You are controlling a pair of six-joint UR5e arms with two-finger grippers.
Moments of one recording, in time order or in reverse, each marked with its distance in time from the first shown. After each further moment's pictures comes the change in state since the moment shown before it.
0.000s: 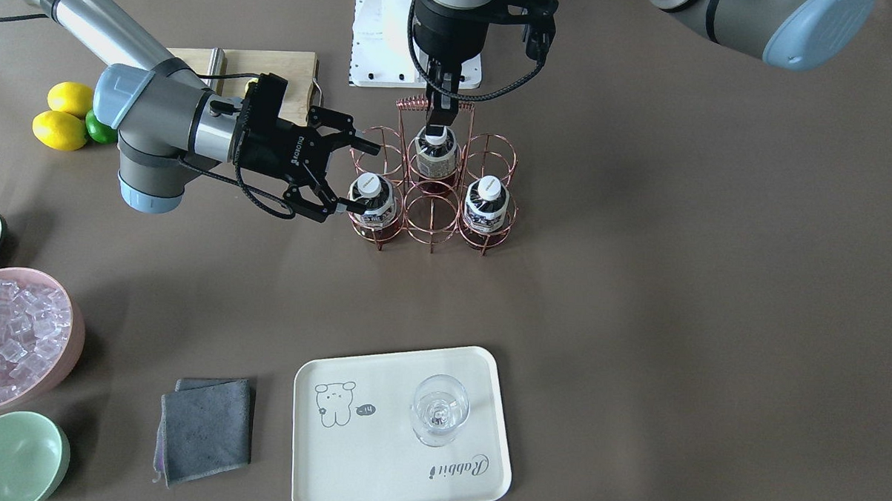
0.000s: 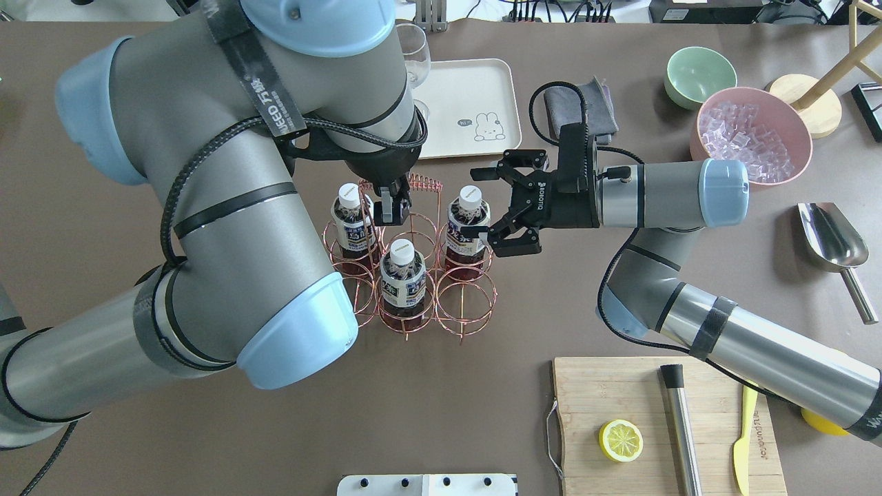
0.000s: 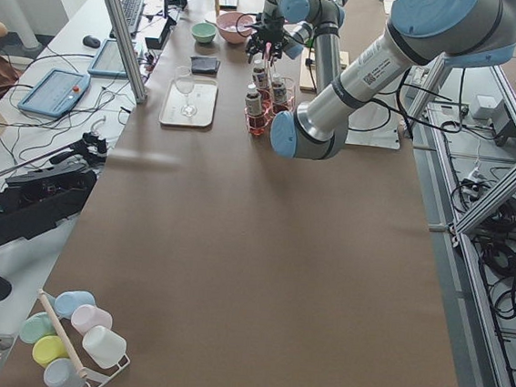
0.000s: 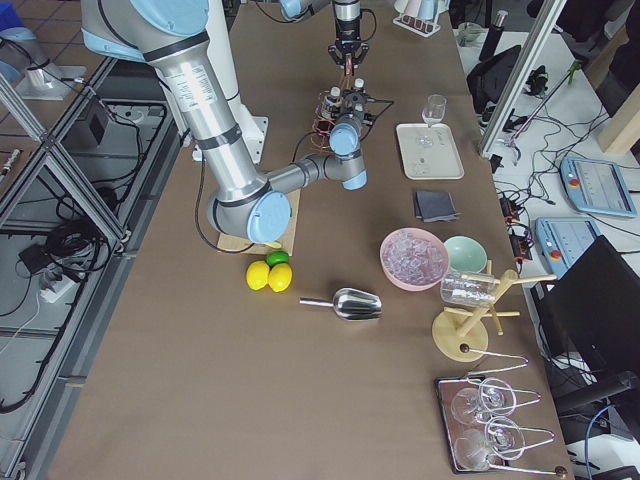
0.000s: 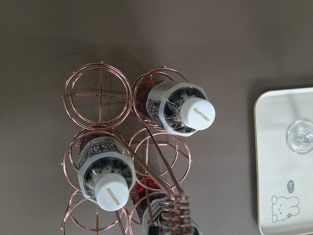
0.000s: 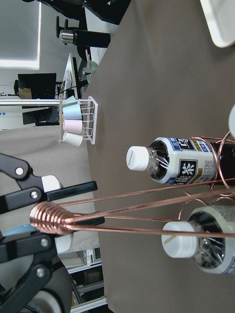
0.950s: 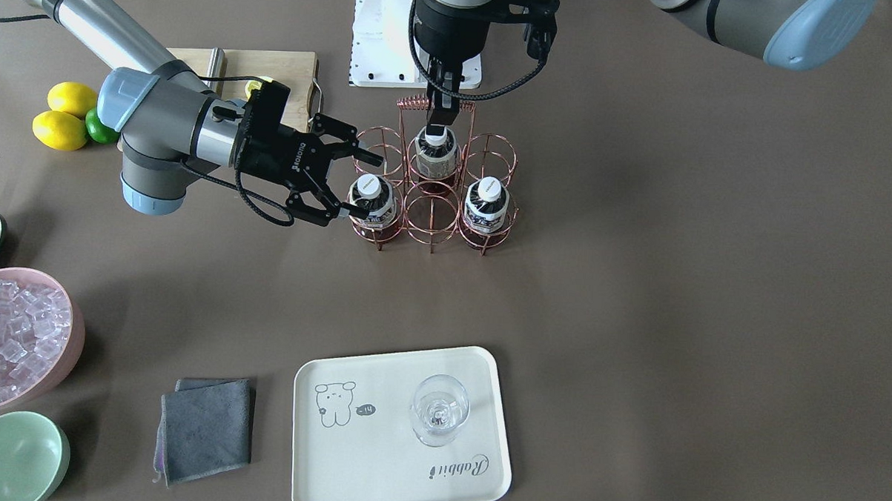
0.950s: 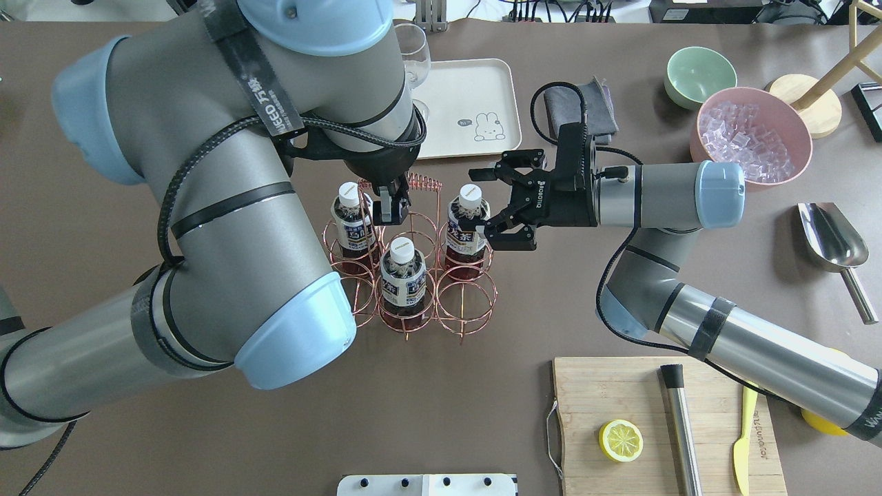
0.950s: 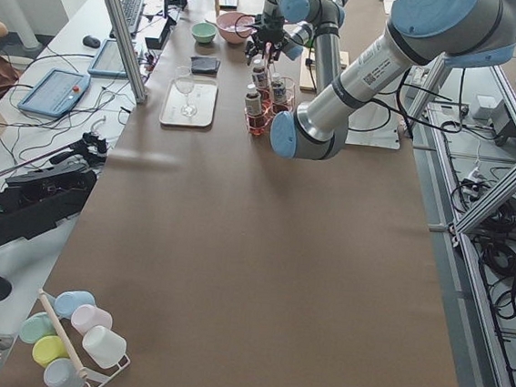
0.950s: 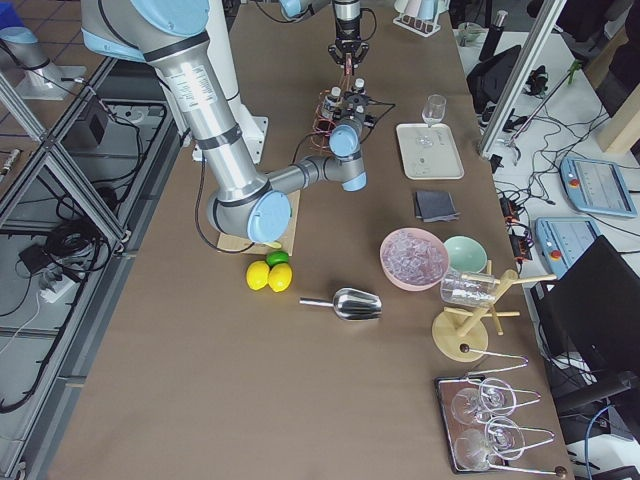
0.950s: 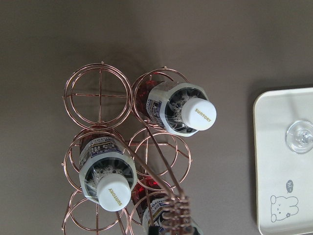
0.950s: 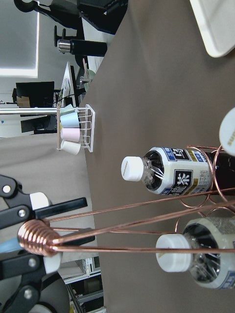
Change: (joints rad) left arm -0.001 0.001 -0.004 0.000 0.000 0.000; right arm -0.003 0.002 -0.015 -0.003 -0.026 0.004
